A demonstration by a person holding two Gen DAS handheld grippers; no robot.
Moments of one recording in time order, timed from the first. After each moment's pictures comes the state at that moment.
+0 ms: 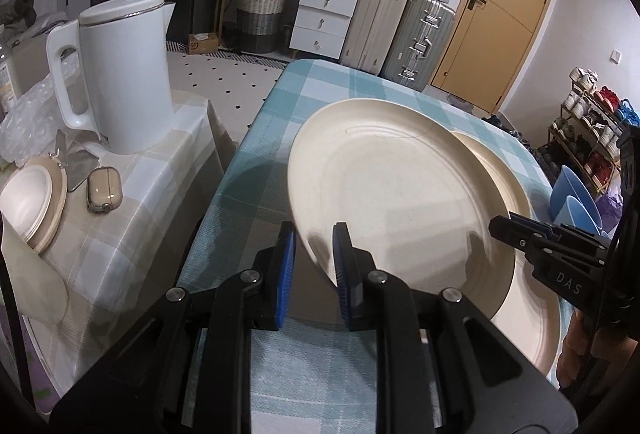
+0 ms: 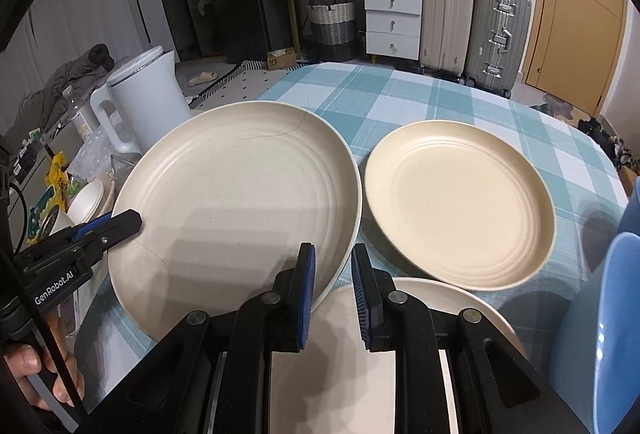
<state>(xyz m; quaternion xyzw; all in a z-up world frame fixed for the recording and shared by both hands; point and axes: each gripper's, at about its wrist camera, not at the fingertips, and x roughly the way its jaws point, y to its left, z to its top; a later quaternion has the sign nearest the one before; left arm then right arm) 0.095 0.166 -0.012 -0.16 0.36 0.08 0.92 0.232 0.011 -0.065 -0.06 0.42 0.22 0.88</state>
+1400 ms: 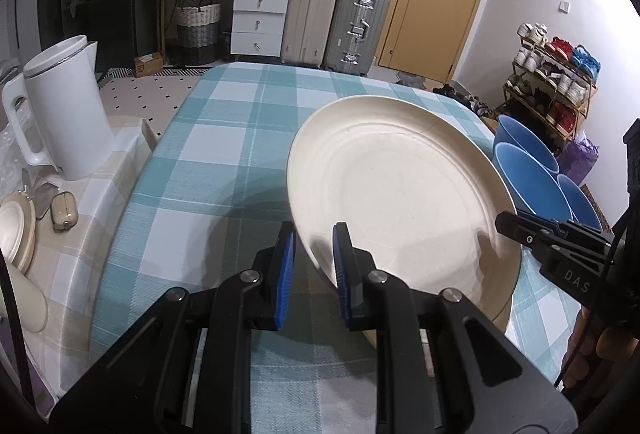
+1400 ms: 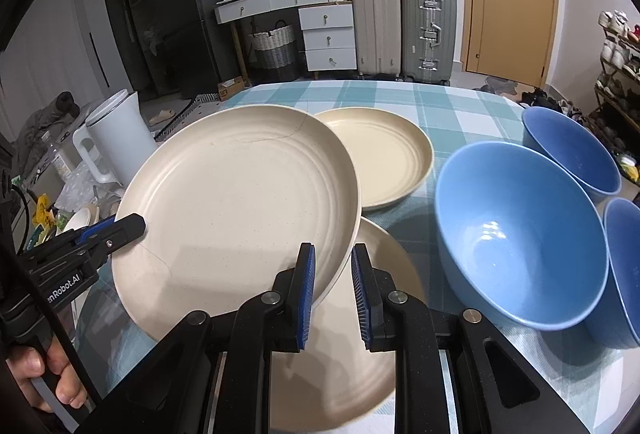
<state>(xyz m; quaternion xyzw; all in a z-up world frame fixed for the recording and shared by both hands) 0.077 0.059 0.017 -0.09 0.36 -0.01 0.93 0.150 -0.089 -0.041 0.00 0.40 0.14 0.91</state>
